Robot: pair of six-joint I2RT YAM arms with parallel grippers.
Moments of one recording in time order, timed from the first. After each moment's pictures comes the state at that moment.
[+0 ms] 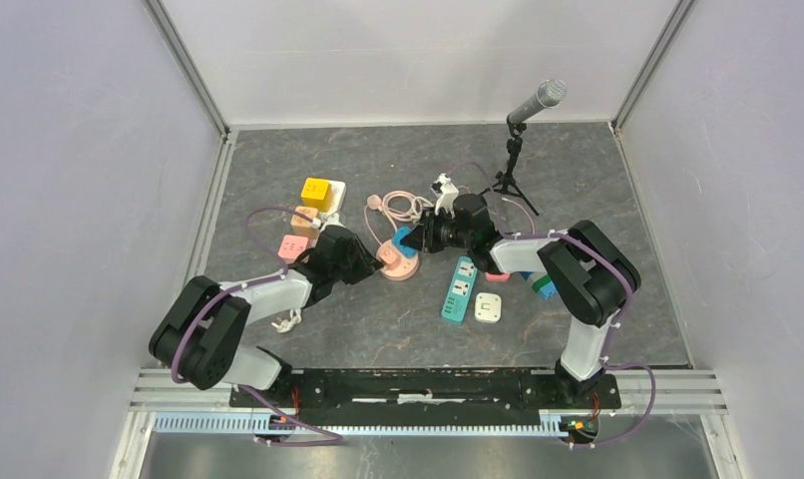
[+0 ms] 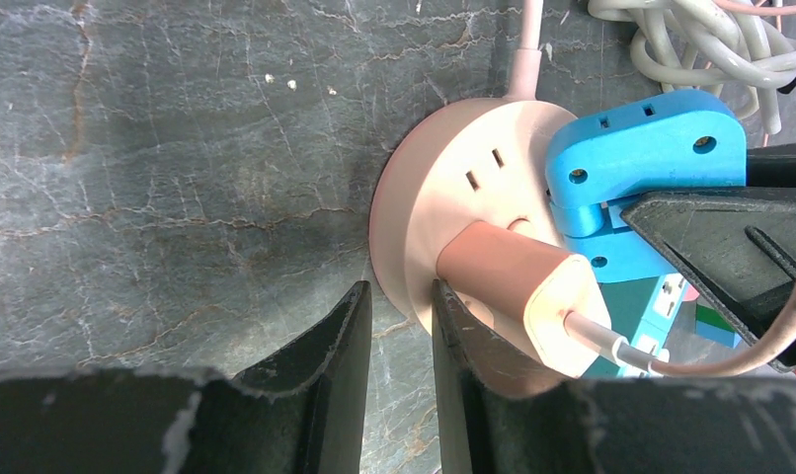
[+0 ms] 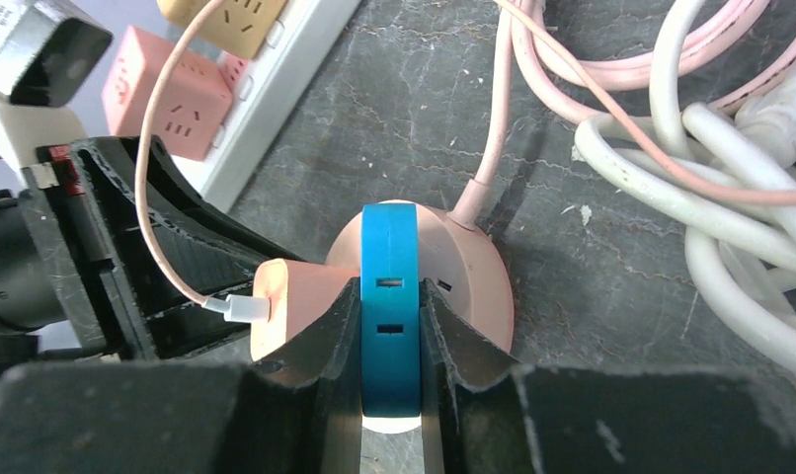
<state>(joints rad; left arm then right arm) -0.53 1.43 0.52 0.16 -0.01 -0.90 0.62 1.83 0.87 0.51 -0.40 0.52</state>
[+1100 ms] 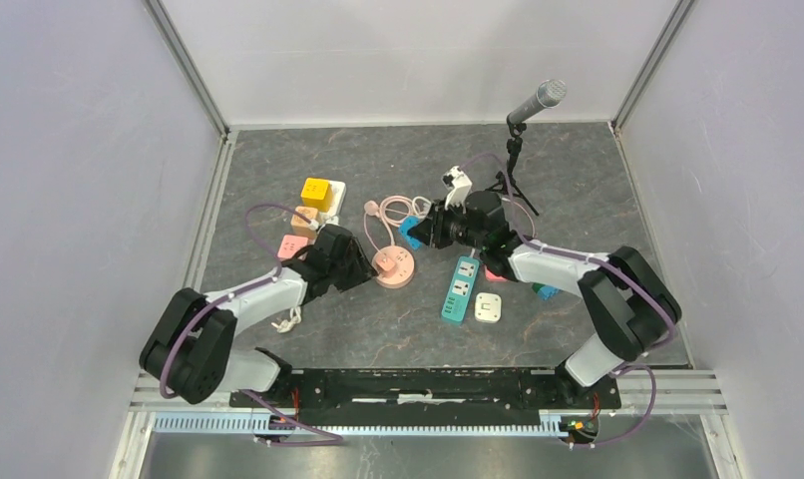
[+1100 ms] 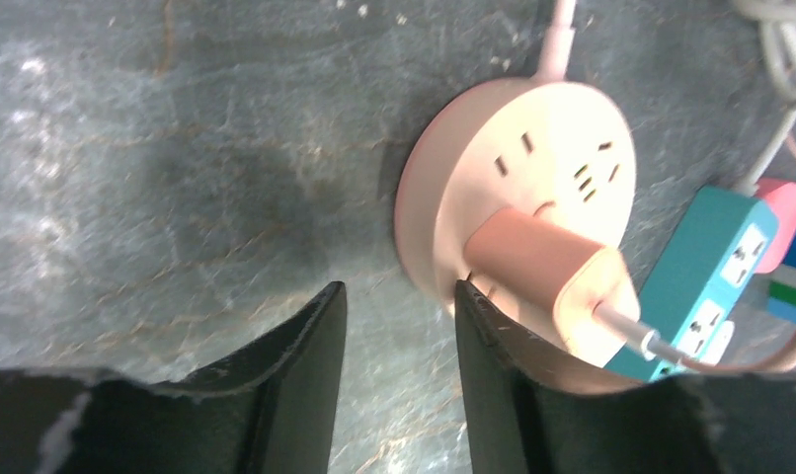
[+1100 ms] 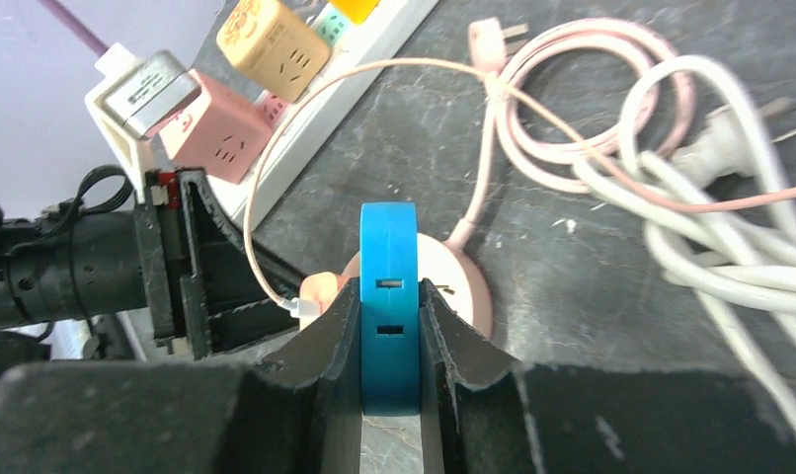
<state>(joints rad) -0.53 1.35 0.56 -0.06 -0.02 -0.86 0.62 1.62 0.80 0.47 -0.33 0.50</state>
